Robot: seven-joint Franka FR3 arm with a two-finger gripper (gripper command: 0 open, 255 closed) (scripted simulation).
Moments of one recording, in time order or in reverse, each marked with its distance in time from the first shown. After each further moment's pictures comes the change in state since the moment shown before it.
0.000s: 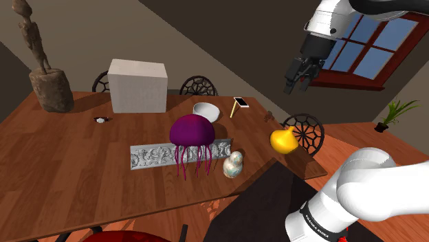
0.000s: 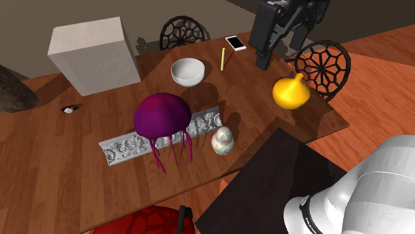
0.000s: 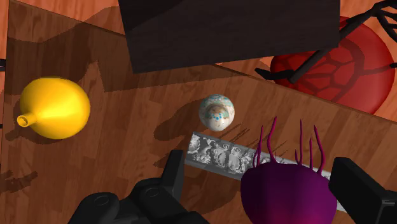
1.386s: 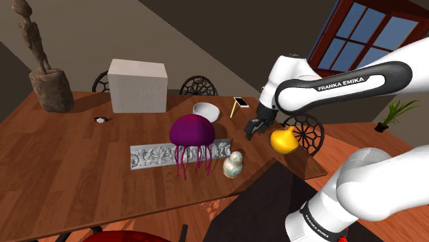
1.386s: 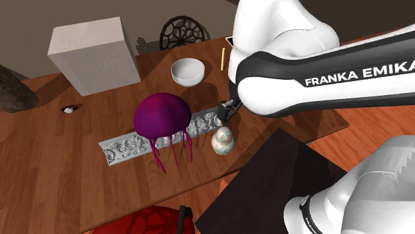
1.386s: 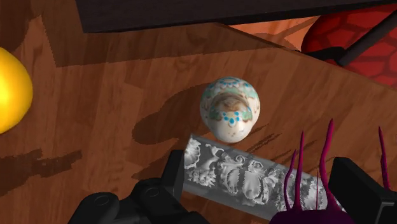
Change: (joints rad) arm -0.010 0.269 -0.021 -0.485 -0.075 0.812 -0.004
